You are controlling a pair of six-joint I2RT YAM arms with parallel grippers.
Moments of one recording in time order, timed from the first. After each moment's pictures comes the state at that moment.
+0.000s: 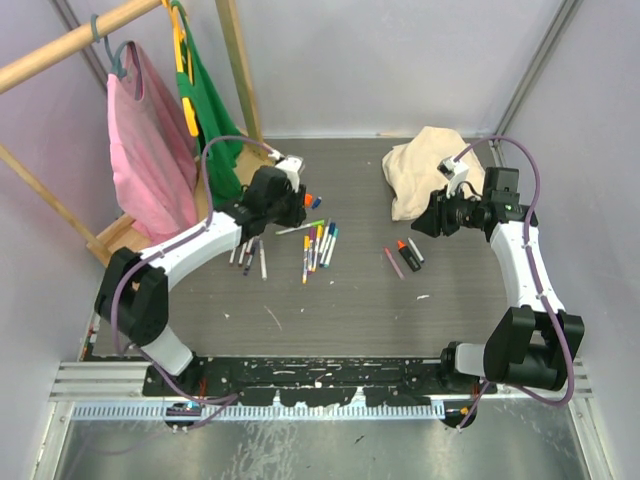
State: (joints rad) left arm -0.59 1.65 1.25 -0.22 -0.03 -0.22; right arm -0.17 1.30 1.07 -0.66 -0.84 -0.36
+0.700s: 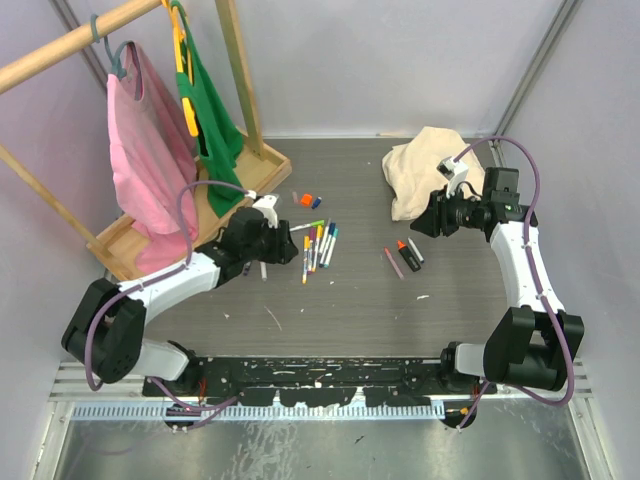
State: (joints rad) left arm -0.57 1.37 0.75 0.01 0.09 -0.38; right arm -0.17 1.30 1.07 -0.66 -0.86 -0.36
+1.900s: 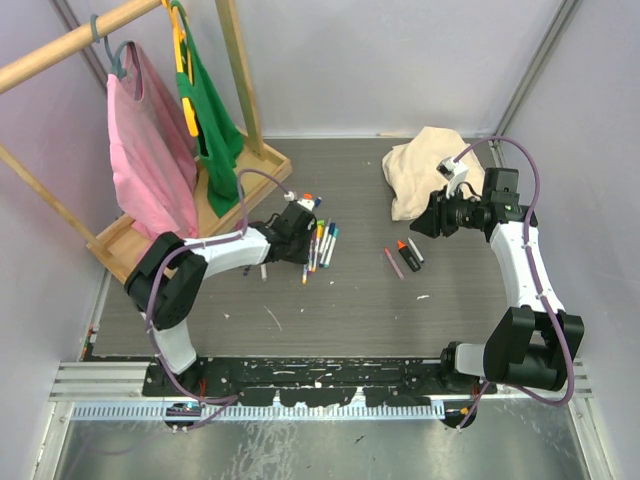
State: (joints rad) left arm -0.71 1.79 1.09 -0.25 -0.15 -0.43; right arm -0.17 1.30 1.07 -0.66 -0.87 -0.36
